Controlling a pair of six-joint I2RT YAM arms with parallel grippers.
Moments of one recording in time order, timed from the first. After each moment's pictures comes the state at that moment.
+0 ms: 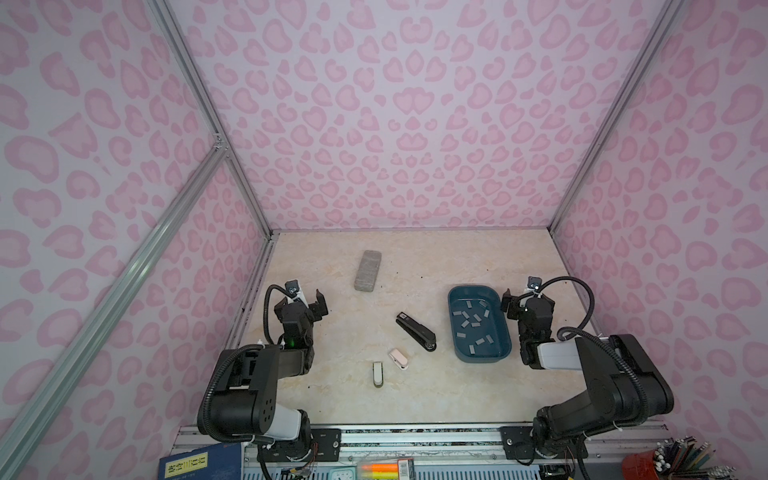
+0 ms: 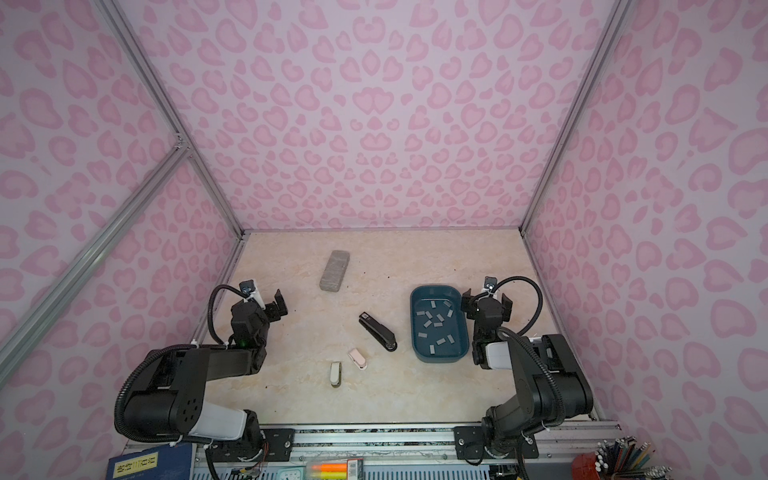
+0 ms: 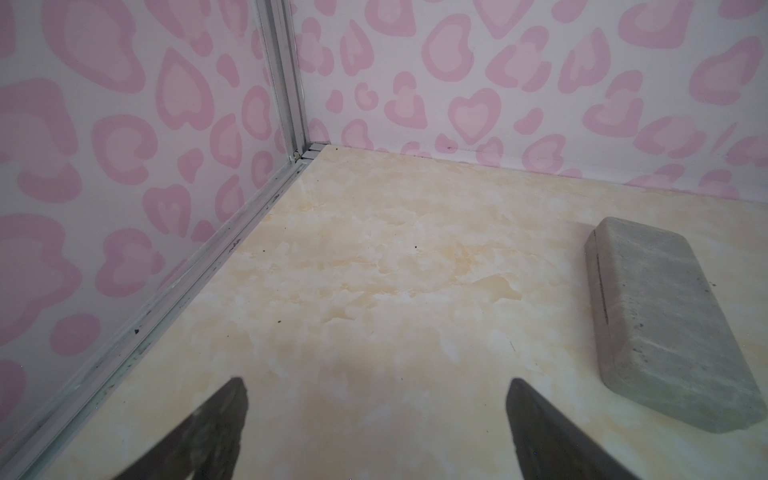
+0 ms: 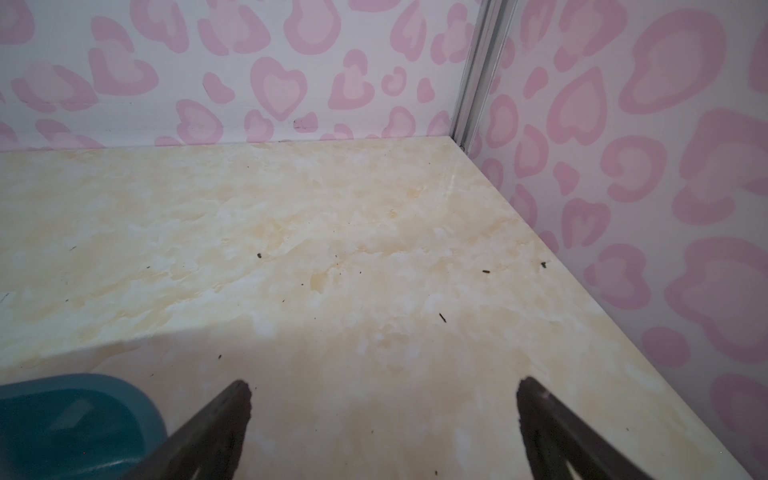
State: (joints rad) left arm -0.01 1.47 0.32 0.87 -0.24 -0.09; right arm 0.06 1.53 0.34 0.87 0.34 0.03
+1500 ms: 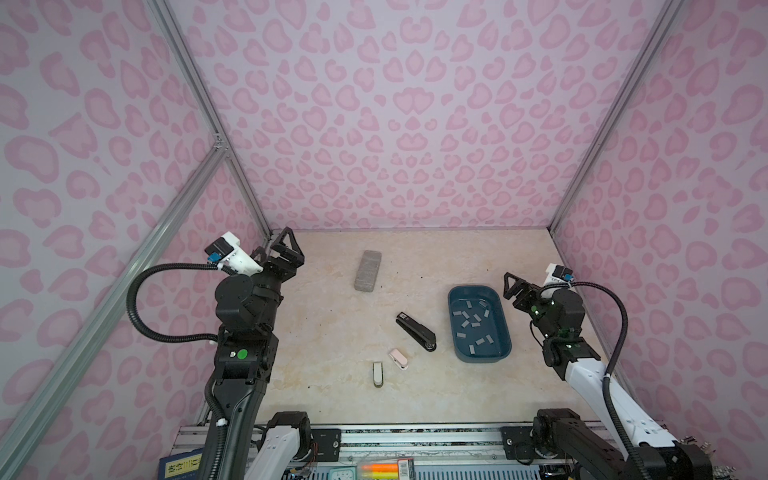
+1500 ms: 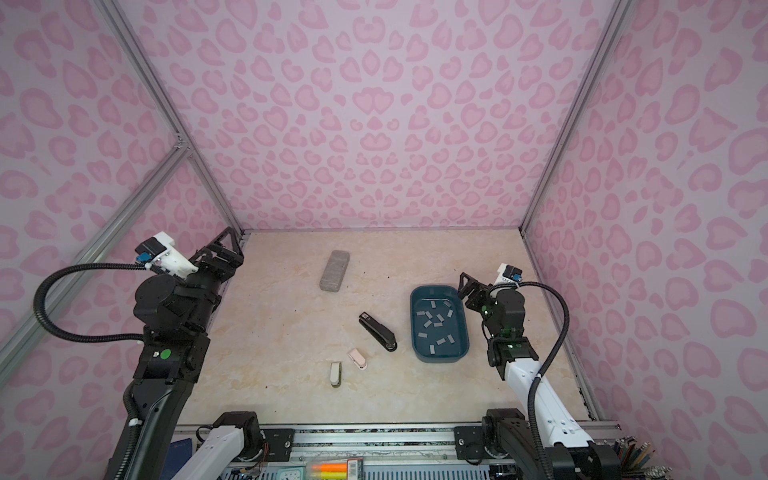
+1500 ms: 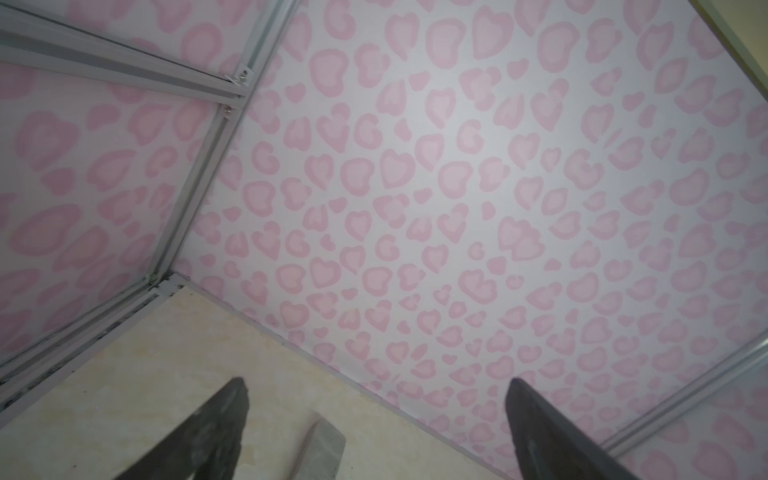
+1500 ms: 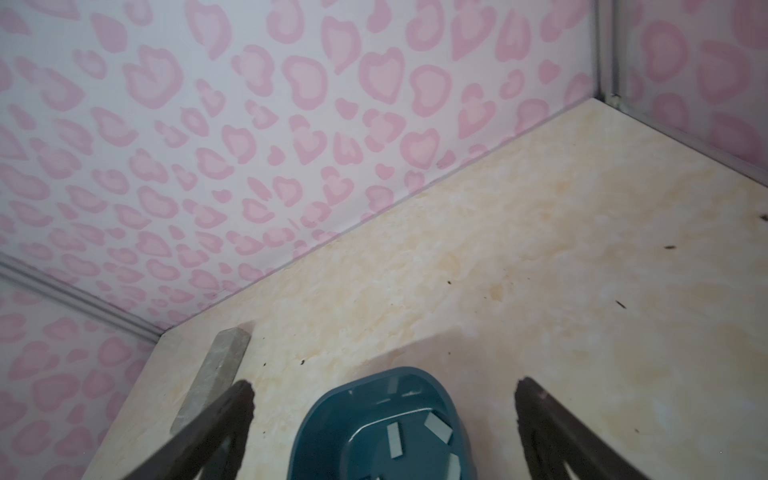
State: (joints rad) left arm -0.02 0.85 1.02 -0.08 0.00 -0.63; right arm 0.05 0.96 0.50 0.23 -0.12 0.53
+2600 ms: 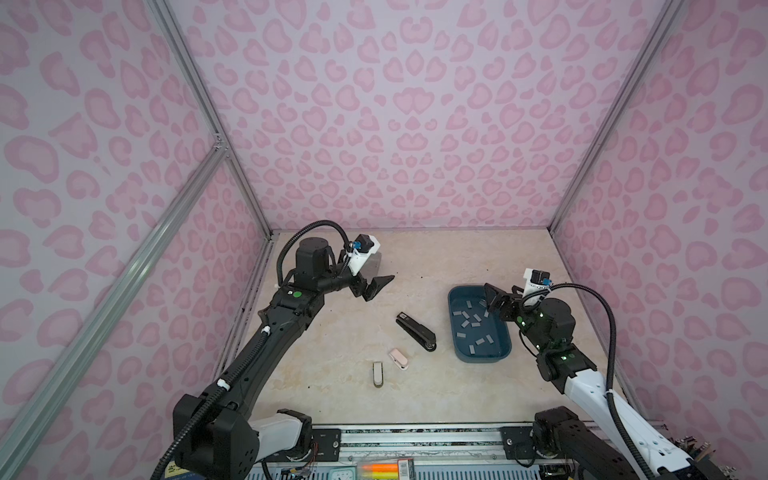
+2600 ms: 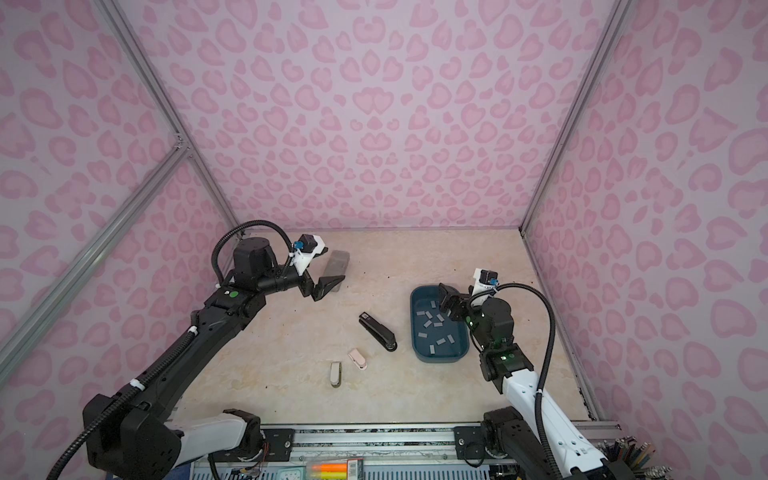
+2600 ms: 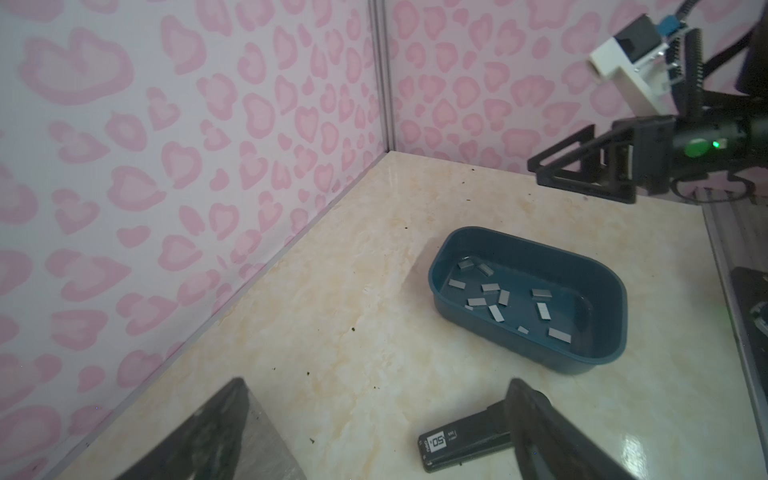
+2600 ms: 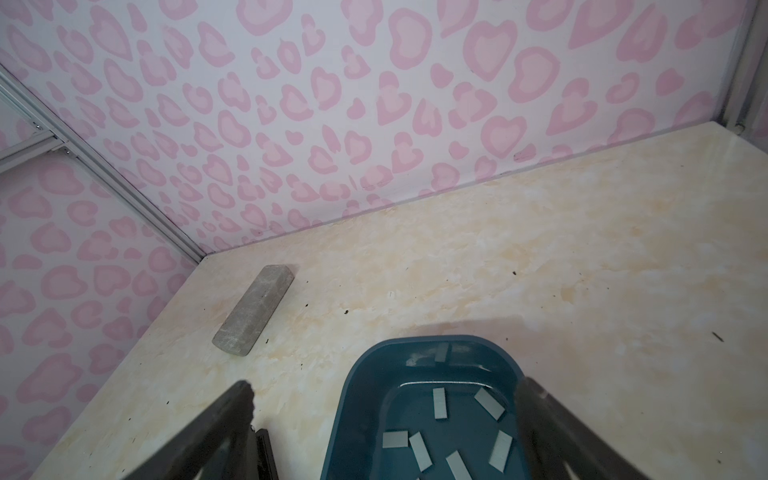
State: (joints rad) left arm -0.33 1.25 1.07 -0.19 0.66 0.42; right arm 0.22 0.86 0.46 0.19 -0.07 0.42
